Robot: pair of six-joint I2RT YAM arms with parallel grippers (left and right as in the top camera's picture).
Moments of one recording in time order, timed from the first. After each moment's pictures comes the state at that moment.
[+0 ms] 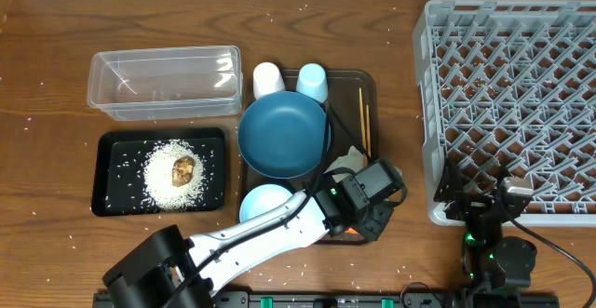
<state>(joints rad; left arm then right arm) -1.05 1.64 1.08 -0.57 0.15 -0.47 -0.04 0.01 0.01 -0.07 0.00 0.24</state>
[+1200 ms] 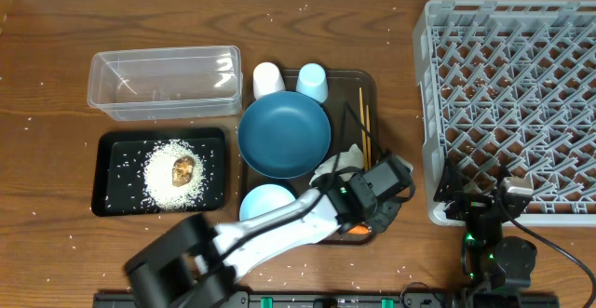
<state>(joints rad) -1.06 1.71 1.08 -0.40 0.07 -0.41 -0.04 0.01 0.01 -0.07 0.00 0.24</state>
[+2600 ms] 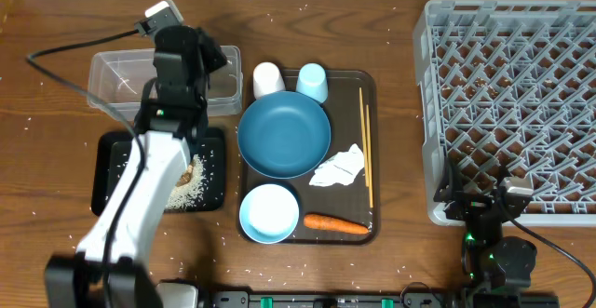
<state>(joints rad) -0.11 1.50 1.09 0.00 -0.24 -0.54 -0.04 0.01 0.01 -0.07 0.00 0.24</state>
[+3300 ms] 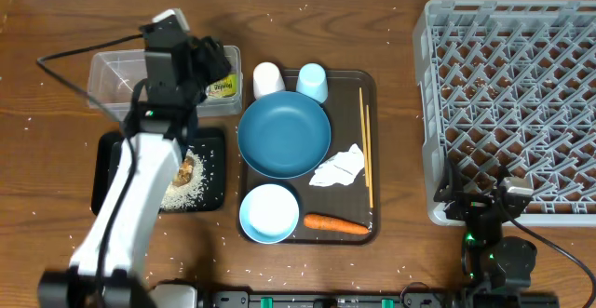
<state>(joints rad) -0.09 1.41 1.09 -0.20 0.11 -0.54 -0.04 0.01 0.01 -0.07 0.00 0.24</state>
